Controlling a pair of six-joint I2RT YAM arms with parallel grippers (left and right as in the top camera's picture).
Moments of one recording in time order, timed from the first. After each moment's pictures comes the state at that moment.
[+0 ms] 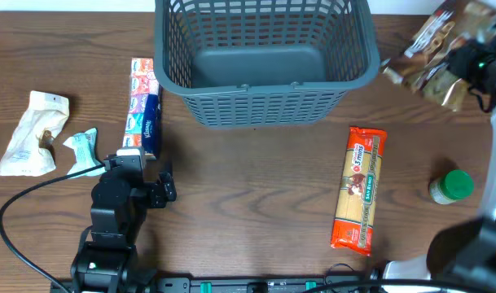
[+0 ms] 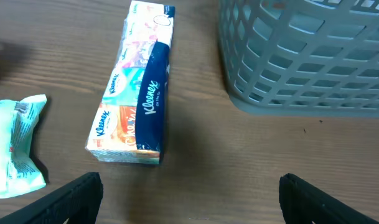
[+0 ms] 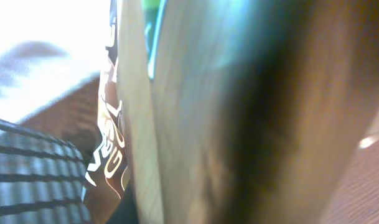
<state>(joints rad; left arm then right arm) -0.12 0.55 0.38 -0.37 -0.01 -0.17 -0.39 1.65 1.65 -0.73 -0.15 0.24</state>
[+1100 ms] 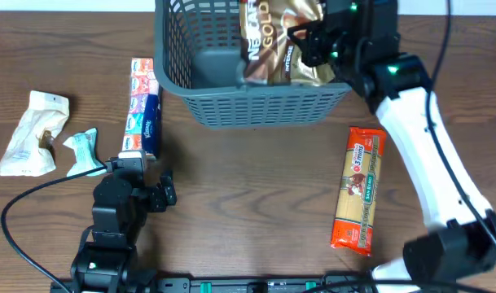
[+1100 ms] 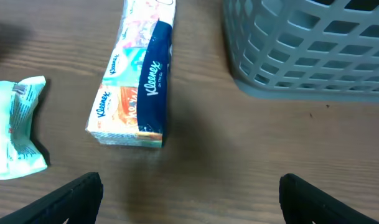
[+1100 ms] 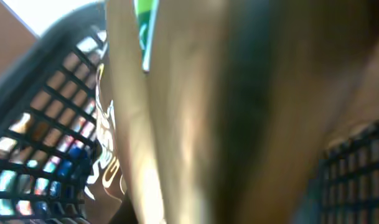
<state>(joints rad) -0.12 0.55 0.38 -0.43 -0.01 -0.17 0.26 1.70 1.65 -0.52 -0.29 0.15</state>
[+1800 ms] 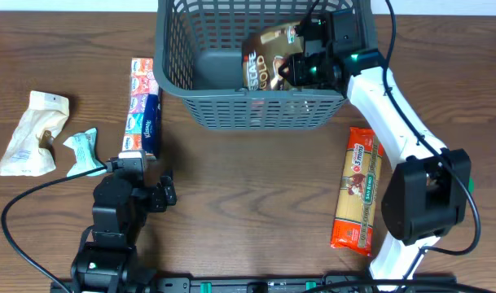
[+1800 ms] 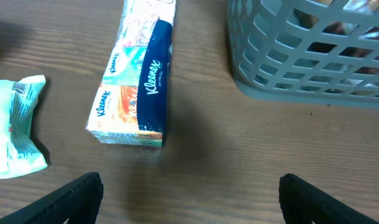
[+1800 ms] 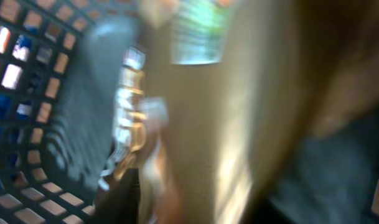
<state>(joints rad) -0.12 0.55 0.38 -0.43 -0.01 -0.17 0.25 1.95 1.65 -0.63 -0.30 0.15</state>
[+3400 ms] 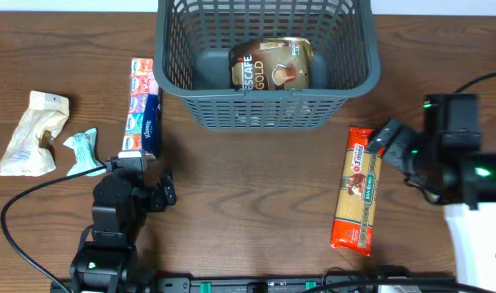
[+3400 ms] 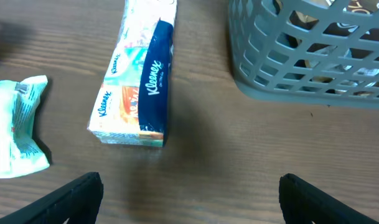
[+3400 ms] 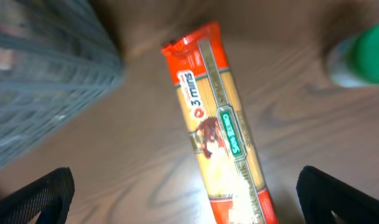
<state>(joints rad) -0.12 0.55 0.39 -0.44 -0.01 -0.17 0.03 1.16 1.22 -1.21 0.07 0.63</state>
